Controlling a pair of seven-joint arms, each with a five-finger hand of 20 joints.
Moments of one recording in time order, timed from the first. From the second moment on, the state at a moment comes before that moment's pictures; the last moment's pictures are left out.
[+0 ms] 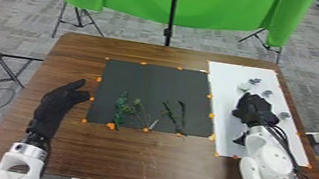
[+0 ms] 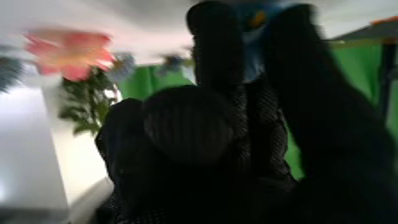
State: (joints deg) left arm 122.2 -68.0 -95.0 -112.6 61.1 -0.9 14.6; right arm -96.0 -67.5 81.0 -100.7 -155.3 -2.4 20.1
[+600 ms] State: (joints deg) left arm 123.7 -67.9 -96.7 -112.5 52.7 11.9 21.5; right arm -77.7 -61.0 61.5 -101.3 -140.3 -0.9 13.1
